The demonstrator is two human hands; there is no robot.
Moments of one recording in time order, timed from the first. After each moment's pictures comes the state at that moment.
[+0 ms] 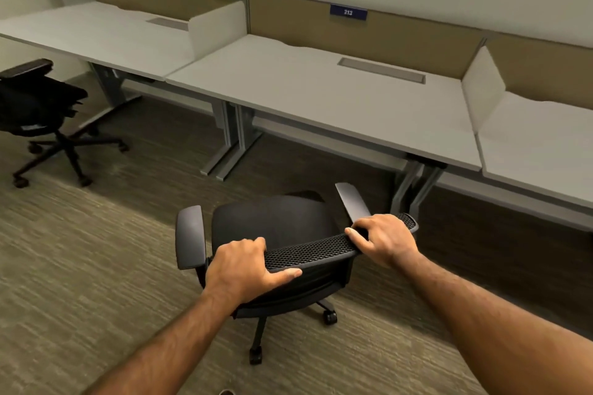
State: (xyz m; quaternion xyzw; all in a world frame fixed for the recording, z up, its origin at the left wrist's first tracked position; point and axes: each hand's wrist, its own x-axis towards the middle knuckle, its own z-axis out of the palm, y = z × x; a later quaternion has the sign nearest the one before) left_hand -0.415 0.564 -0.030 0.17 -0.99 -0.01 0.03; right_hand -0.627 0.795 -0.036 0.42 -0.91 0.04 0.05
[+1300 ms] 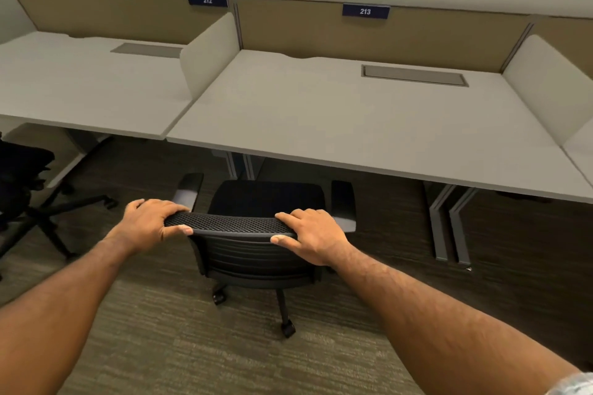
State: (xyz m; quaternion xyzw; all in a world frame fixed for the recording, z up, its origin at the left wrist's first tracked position) left_hand -0.631 -0.054 -0.020 0.11 -0.99 -0.08 -0.09; right_hand -0.750 0.309 -0.032 0.43 -0.90 0.07 -0.07
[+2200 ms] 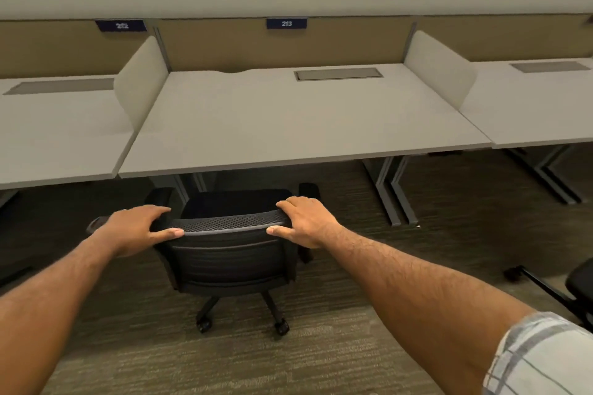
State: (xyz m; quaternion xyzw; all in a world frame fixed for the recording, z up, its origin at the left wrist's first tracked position) left_hand -0.673 -0.102 0.018 -0.01 -0.99 -0.03 -0.15; right_hand -0.707 0.275 -0.001 0.26 -0.96 0.07 -0.10
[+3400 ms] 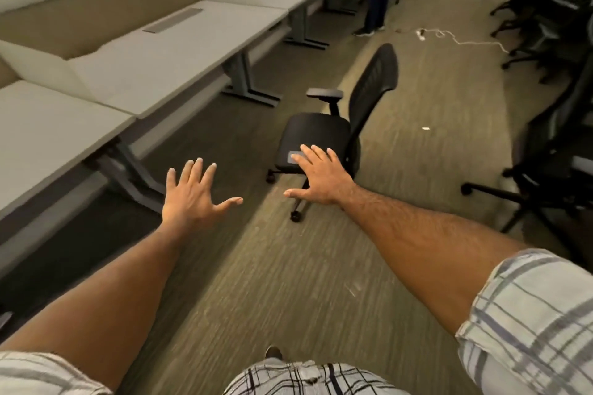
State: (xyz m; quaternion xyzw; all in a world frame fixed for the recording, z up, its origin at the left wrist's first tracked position) left_hand -0.514 0.750 0.002 -0.49 -0.87 0.03 0.06; right_hand -0.295 0.965 0.000 -0.26 -0.96 0.06 -0.01
